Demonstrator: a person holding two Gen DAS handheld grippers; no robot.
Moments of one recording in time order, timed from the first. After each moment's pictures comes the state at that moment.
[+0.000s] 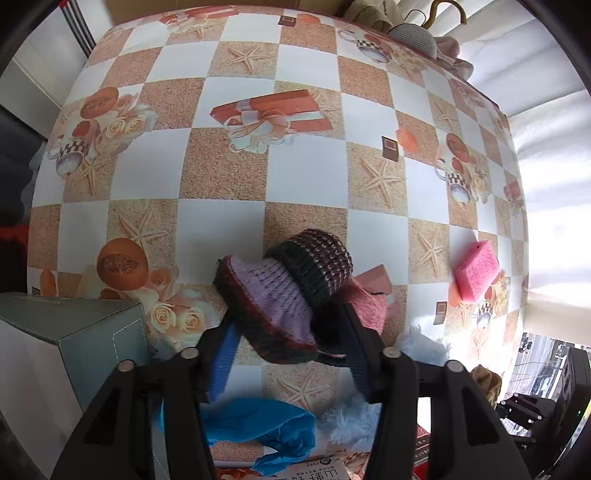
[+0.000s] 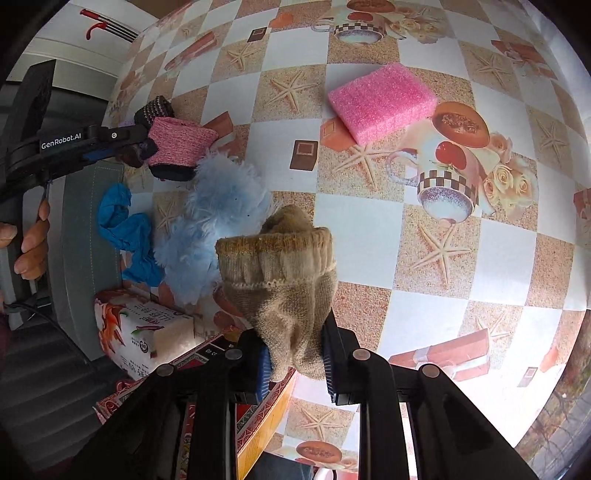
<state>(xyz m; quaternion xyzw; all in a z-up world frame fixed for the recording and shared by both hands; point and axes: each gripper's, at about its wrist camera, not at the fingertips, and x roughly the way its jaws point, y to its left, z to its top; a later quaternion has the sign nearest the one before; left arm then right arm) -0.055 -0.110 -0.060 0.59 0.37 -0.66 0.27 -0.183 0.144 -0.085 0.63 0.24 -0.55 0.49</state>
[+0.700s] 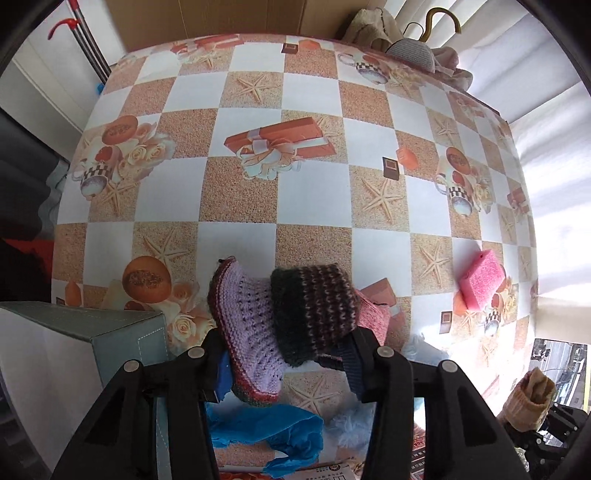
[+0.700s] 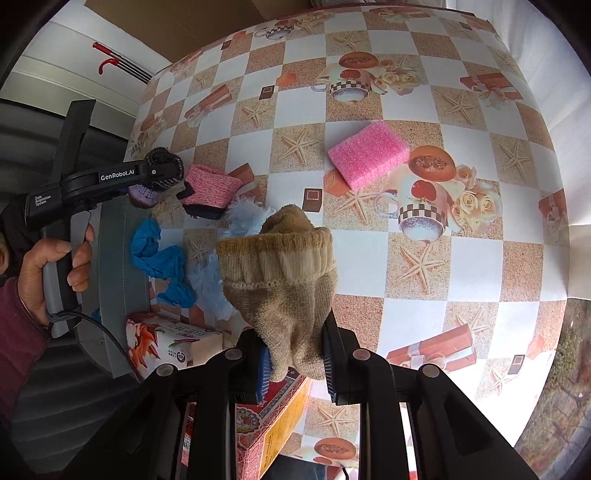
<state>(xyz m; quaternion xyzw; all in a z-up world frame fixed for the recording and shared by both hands) -0.055 -0.090 -0.027 0.57 0.32 -0.69 0.29 -0.187 0.158 -0.027 0.60 0.19 -0.59 0.50</state>
